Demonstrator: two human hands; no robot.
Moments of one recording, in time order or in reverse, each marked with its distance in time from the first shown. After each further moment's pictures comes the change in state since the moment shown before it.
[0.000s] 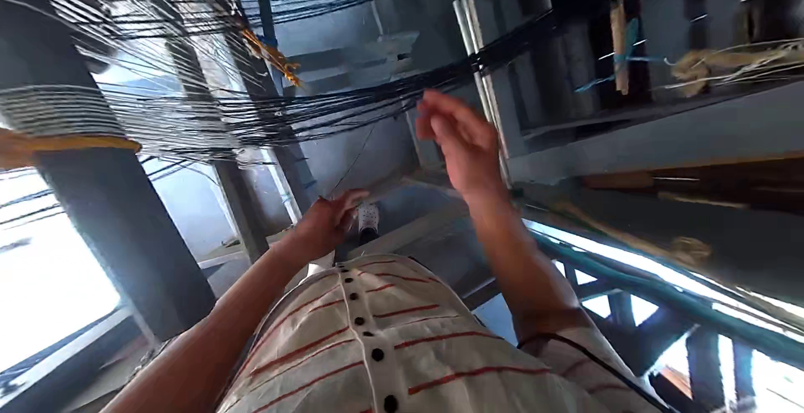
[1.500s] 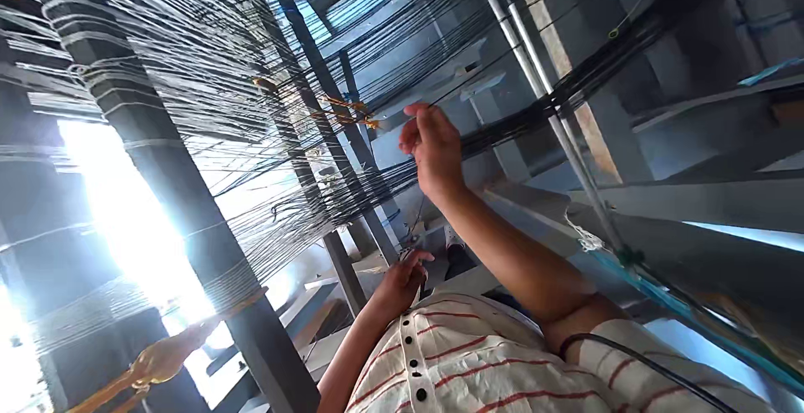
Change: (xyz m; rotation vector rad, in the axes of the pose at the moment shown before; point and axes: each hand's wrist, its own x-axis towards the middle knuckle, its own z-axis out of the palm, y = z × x) left_hand -0.009 -0.002 -0.002 -0.201 -0.033 -0.238; right_hand 0.106 0.050 0.110 0.539 0.296 0.225
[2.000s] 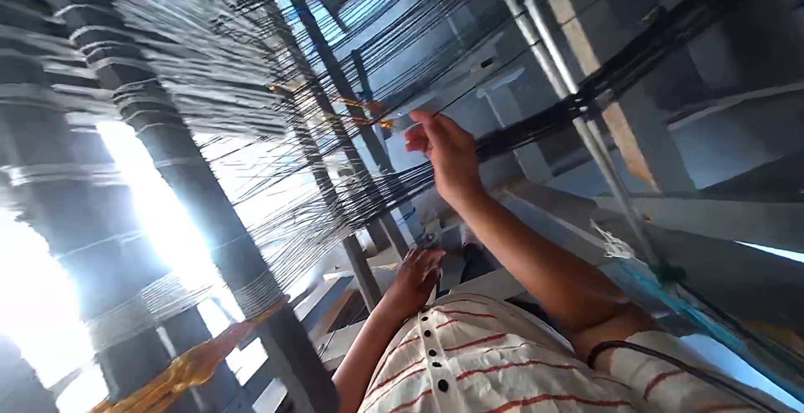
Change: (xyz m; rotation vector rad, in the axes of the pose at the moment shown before) left_hand 0.004 -0.001 -0.006 0.056 0.085 -0.003; right_hand 0.008 0.006 -0.004 -0.061 -0.078 0.052
